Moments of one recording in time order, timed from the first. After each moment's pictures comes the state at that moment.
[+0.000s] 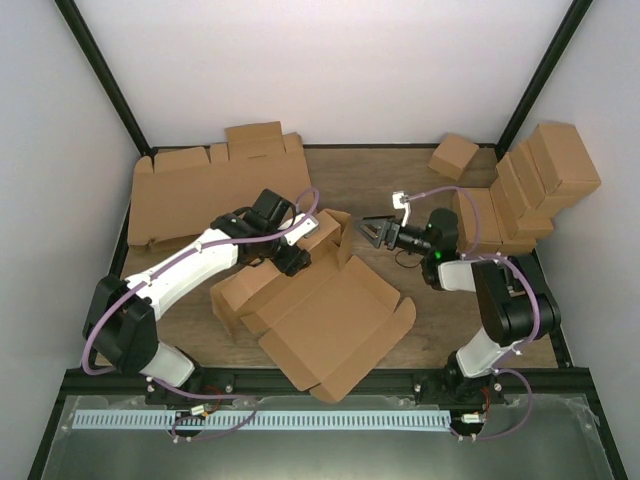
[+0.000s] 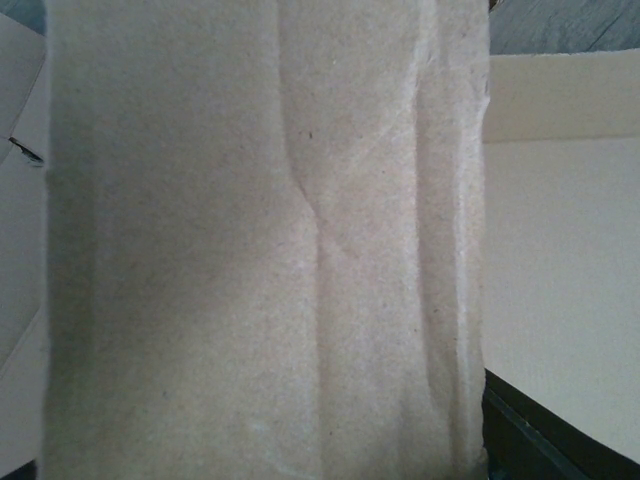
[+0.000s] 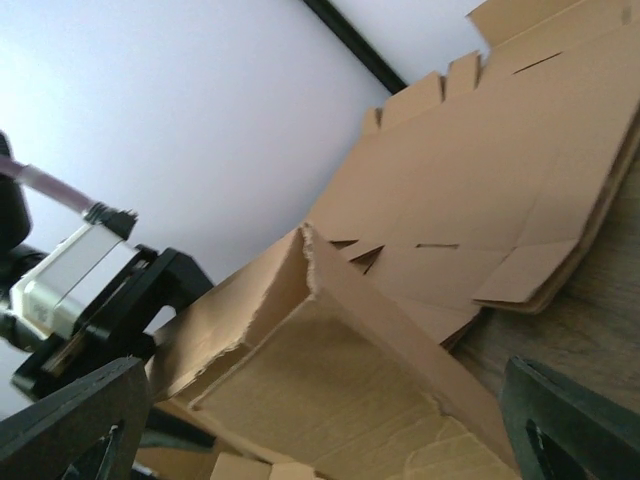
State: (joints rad) left arm -0.64 1.50 1.15 -0.69 0.21 0.19; right arm 0.20 1.60 0.55 0.99 -0.93 0.74
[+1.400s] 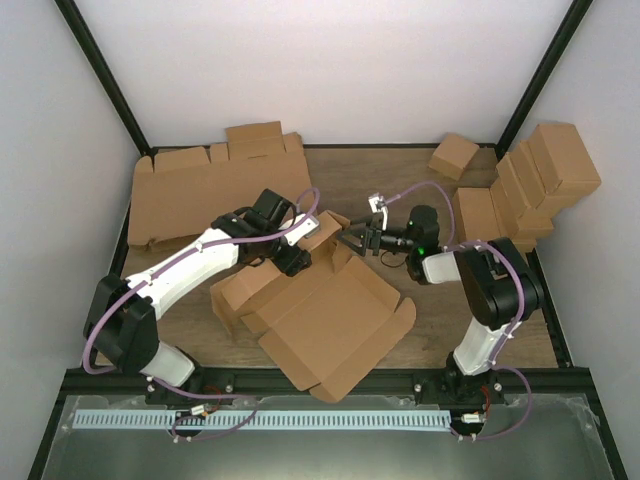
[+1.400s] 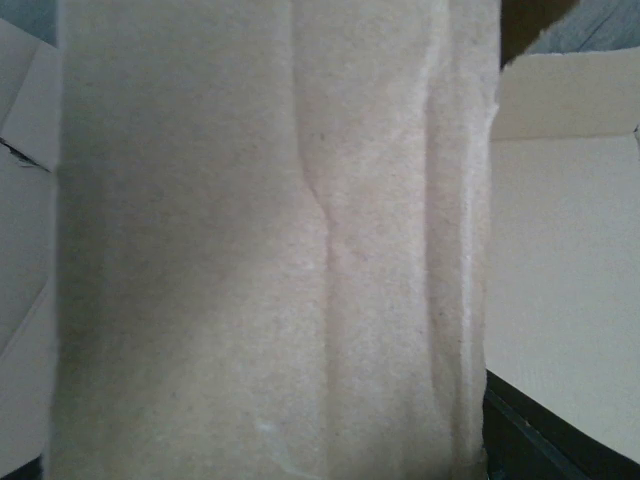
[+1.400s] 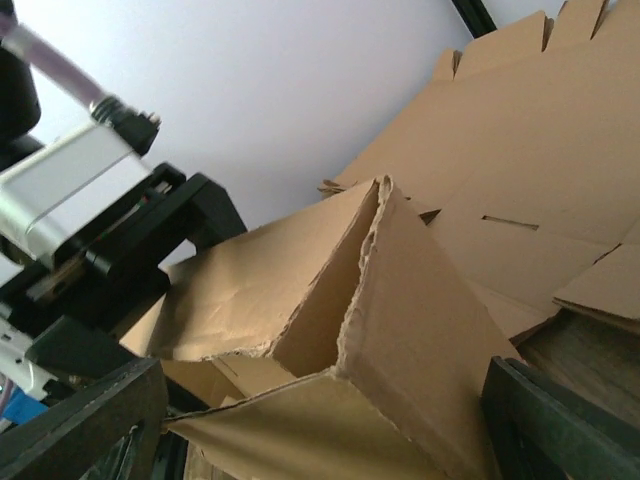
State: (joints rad) left arm -0.64 1.51 1.16 -0.69 0.22 0.19; right arm 0.31 1.75 0.66 1.03 -1.05 0.63
